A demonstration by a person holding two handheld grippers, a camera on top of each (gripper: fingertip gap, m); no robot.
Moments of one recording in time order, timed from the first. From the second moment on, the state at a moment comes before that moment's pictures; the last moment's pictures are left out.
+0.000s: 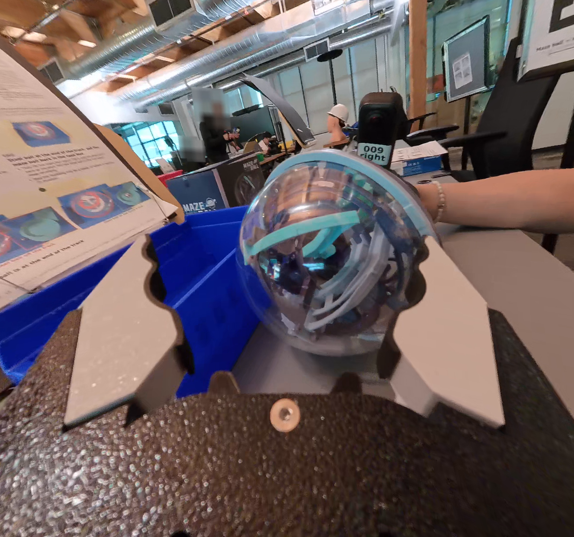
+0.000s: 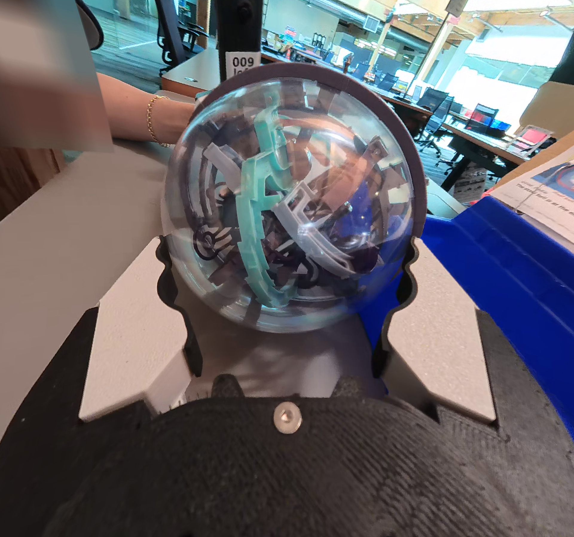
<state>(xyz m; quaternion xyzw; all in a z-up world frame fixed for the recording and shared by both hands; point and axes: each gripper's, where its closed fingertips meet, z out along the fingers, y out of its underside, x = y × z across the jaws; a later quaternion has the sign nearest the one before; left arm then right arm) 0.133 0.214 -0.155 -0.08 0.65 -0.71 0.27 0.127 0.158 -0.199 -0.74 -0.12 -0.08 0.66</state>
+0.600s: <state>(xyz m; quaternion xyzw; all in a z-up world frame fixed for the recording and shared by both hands) 0.116 0.206 -0.173 -0.09 0.70 -0.69 0.14 0.129 0.154 -0.192 -0.74 -0.13 -0.11 0.66</state>
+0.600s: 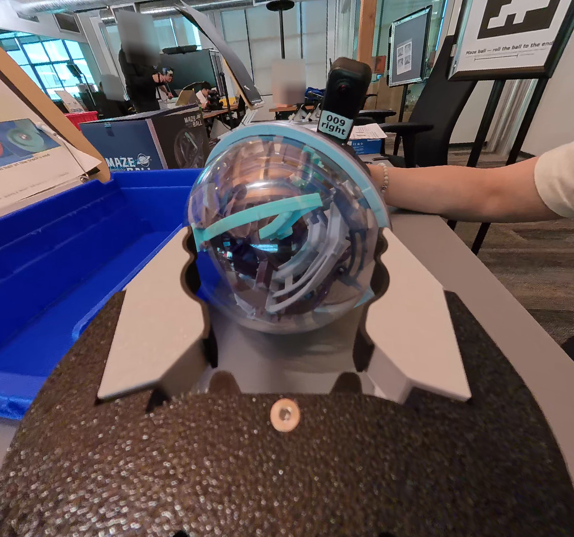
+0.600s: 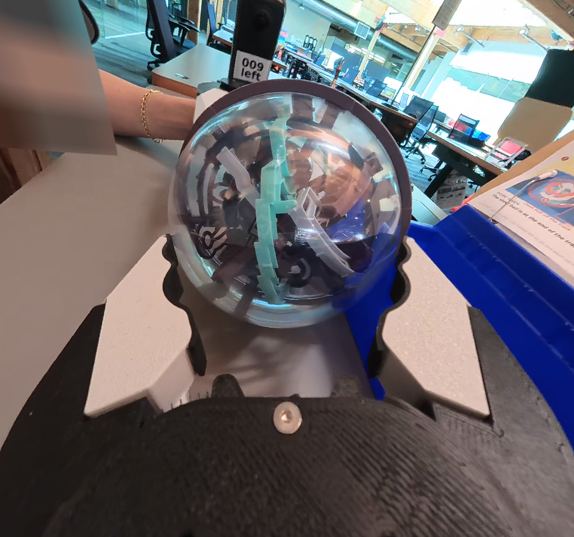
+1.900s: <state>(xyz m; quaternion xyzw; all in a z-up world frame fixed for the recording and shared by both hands) 0.112 0.201 -0.168 -0.08 0.71 -0.68 0.16 0.133 0.139 -0.203 -0.75 -0.13 -0.07 0.65</state>
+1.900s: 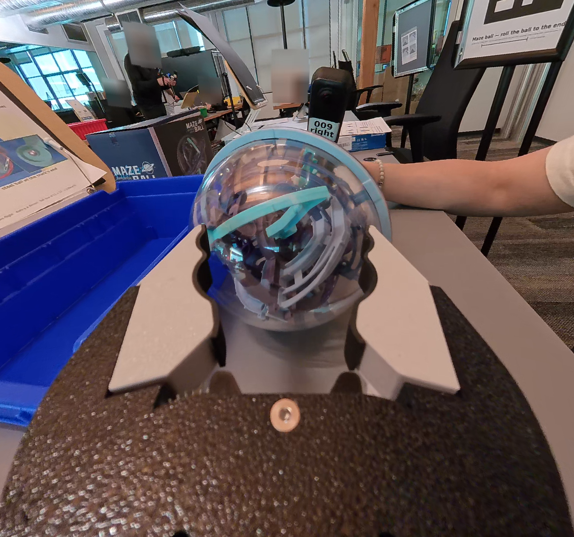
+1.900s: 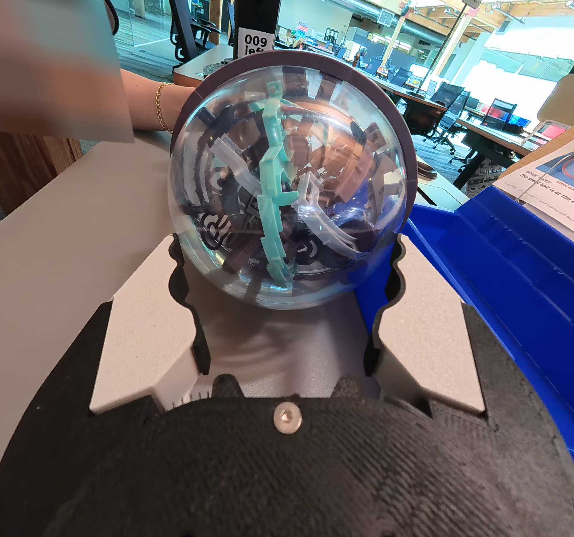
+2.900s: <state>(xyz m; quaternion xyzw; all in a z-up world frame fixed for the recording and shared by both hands) 0.111 0.199 -0.163 -0.08 0.70 -0.69 0.17 0.134 0.140 -0.213 -0.77 -0.11 -0.05 0.63</state>
